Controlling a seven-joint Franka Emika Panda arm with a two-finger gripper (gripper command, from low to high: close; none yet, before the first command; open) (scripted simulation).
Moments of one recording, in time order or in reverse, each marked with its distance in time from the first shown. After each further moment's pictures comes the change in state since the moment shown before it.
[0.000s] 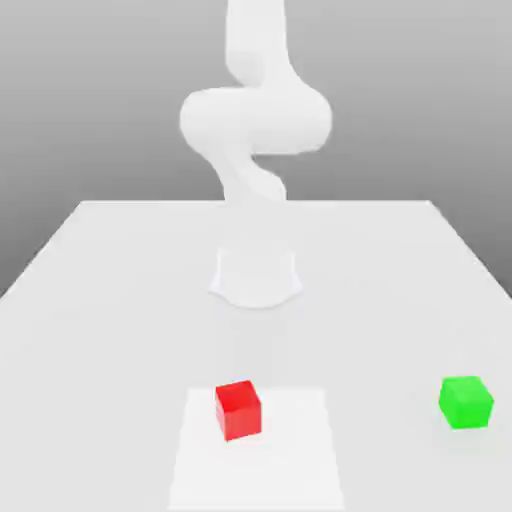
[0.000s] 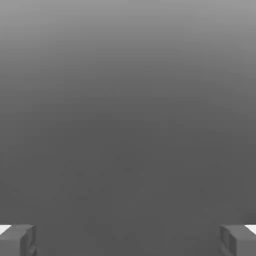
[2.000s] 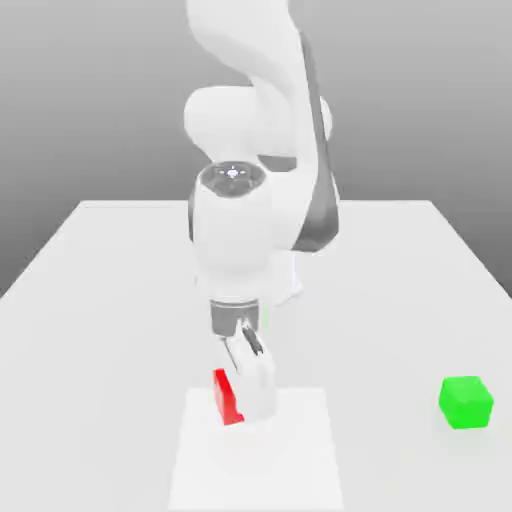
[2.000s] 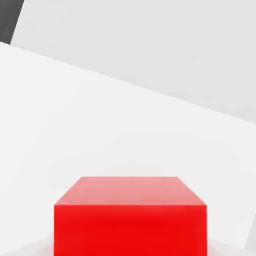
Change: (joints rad) arm -0.260 0.789 0.183 -0.445 -0.025 0.523 1.088
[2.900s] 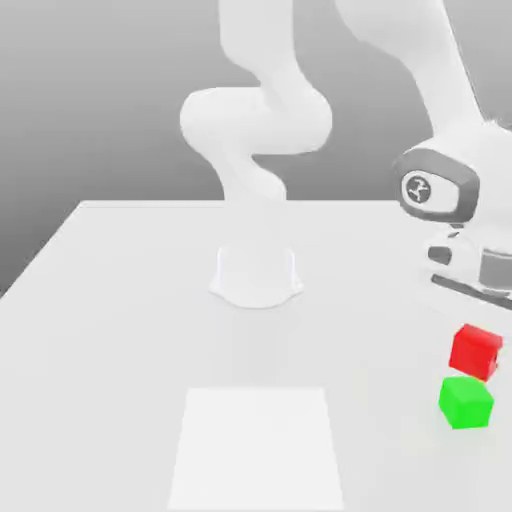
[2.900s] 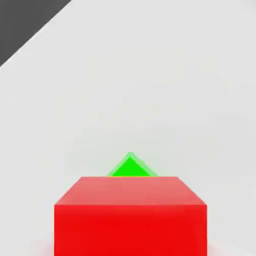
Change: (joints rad) arm 0.364 0.158 0.367 0.237 -0.258 -0.137 0.436
